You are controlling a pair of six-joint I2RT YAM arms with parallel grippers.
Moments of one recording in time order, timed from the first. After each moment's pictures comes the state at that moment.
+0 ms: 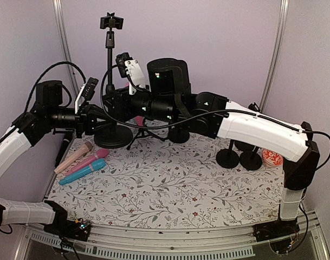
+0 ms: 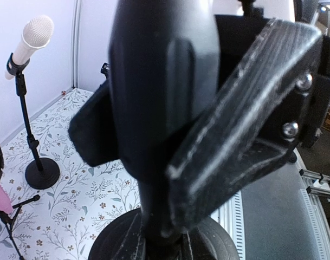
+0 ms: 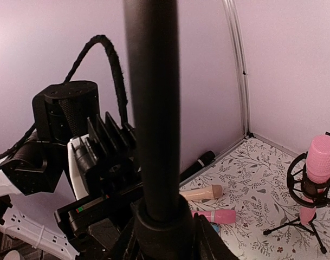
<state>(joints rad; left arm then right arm) -0.41 1.03 1.10 -0.39 0.98 0.05 1.24 1.97 2.10 -0.21 0.16 0.28</state>
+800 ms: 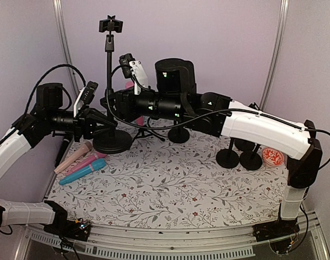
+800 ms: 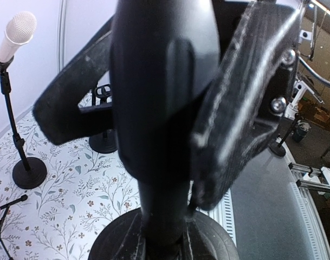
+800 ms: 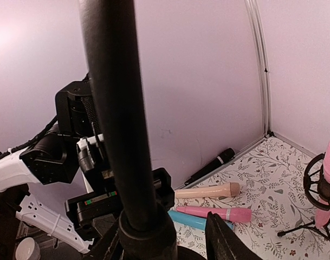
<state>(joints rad) -0.41 1.02 1.08 -0.41 1.05 0.08 1.20 1.92 2.01 -0.15 0.00 0.30</state>
